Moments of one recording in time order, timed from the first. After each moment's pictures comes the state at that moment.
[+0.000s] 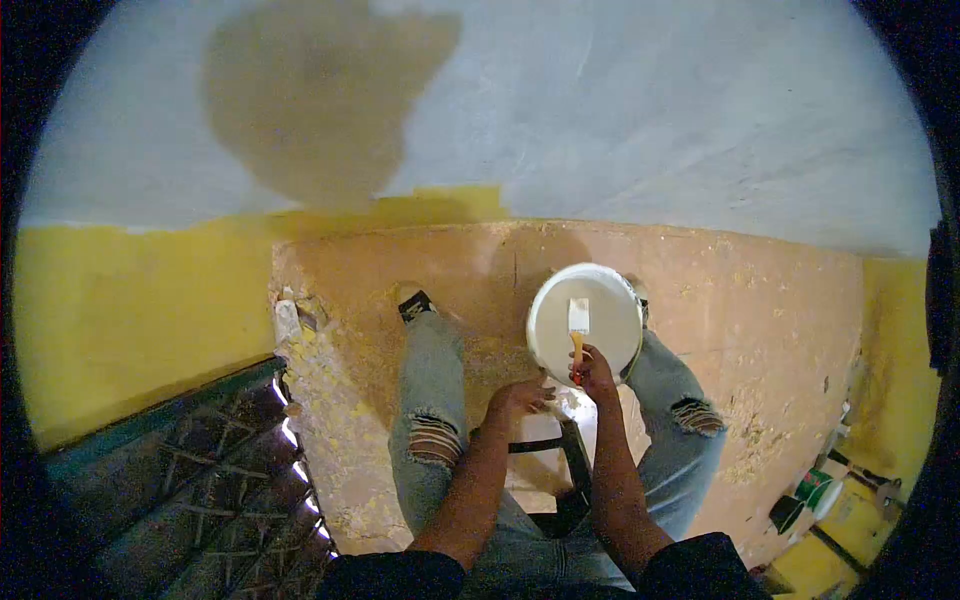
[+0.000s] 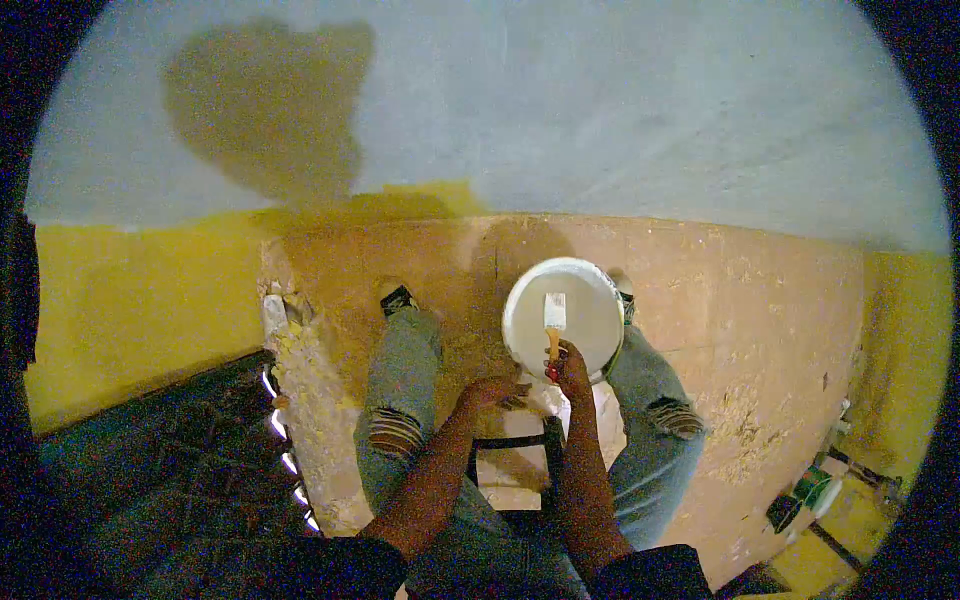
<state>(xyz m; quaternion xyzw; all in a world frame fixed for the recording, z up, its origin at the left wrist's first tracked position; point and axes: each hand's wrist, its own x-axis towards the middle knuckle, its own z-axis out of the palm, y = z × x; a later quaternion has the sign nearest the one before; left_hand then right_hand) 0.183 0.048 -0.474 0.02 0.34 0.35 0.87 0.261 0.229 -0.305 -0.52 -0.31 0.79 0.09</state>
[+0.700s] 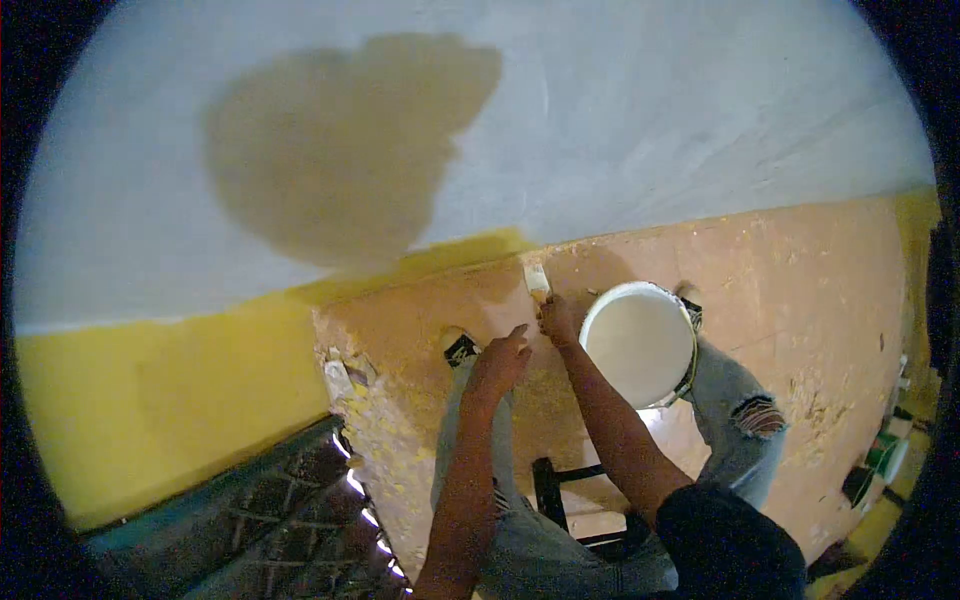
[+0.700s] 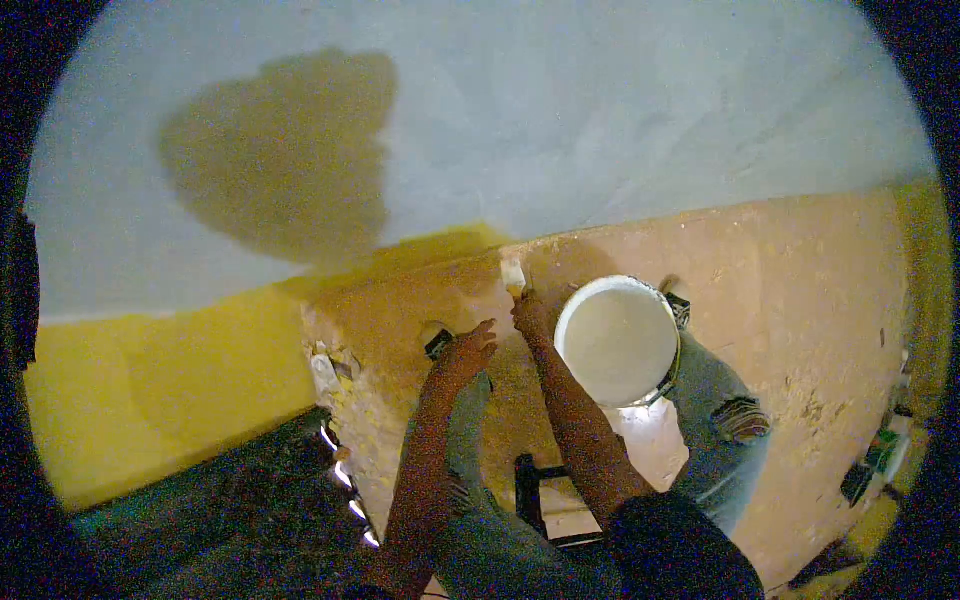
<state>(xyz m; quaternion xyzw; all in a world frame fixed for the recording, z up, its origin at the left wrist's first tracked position) -0.059 0.106 -0.236 0.42 0.79 0.20 0.38 0.021 0.240 -0.408 -0.55 -0.54 0.63 0.04</state>
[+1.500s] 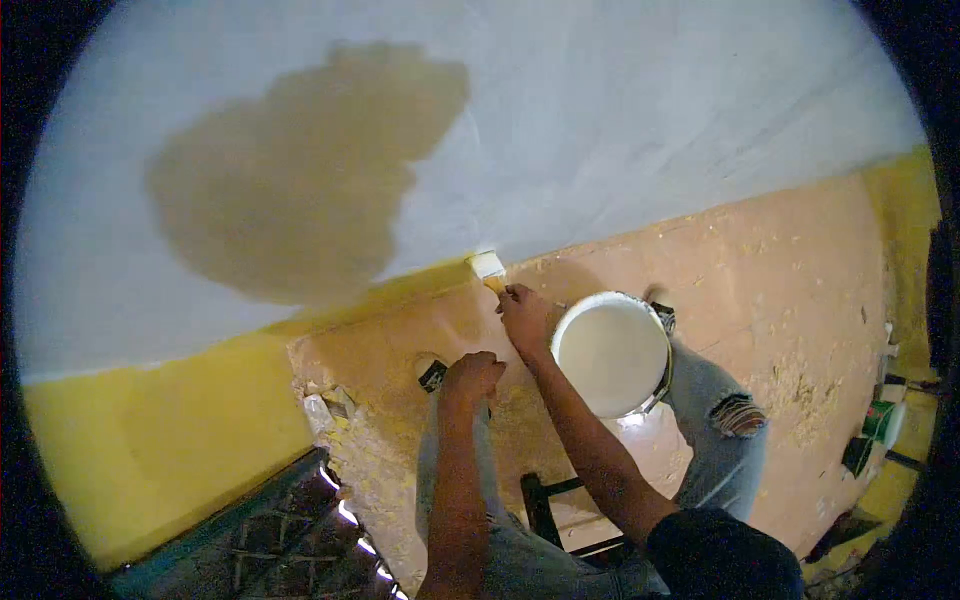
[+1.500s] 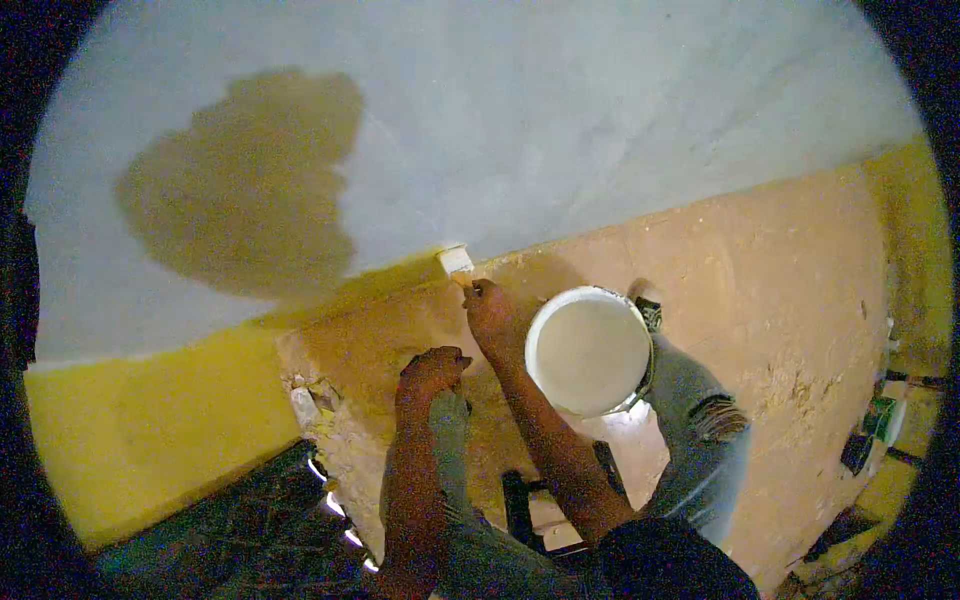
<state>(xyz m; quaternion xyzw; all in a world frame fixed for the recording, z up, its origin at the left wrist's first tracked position) -0.078 0.158 -0.176 0.39 0.78 0.02 0.50 -0.009 0.277 -0.260 -0.48 -0.71 0.50 0.15</state>
